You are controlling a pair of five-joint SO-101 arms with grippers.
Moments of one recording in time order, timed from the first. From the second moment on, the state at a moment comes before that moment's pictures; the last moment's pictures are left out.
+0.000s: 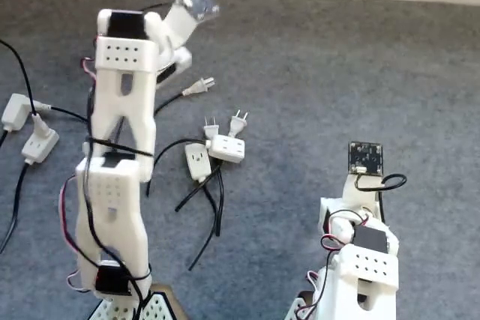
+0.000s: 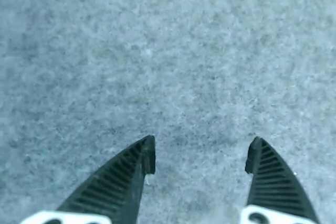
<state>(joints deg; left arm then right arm) -1.6 39.7 -60.5 101.5 -40.7 9.8 -66.2 86.5 45.7 10.1</state>
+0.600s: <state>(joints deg) -1.8 -27.8 48.0 98.0 -78.5 7.9 -66.2 86.5 45.7 10.1</state>
